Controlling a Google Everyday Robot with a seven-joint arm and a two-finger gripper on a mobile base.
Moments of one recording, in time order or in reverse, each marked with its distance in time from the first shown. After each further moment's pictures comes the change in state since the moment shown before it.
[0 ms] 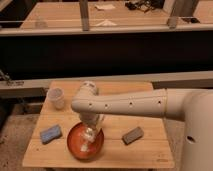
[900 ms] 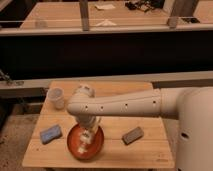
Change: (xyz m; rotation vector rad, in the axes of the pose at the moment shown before) arm -0.013 -0.010 0.007 0.002 -0.002 -0.020
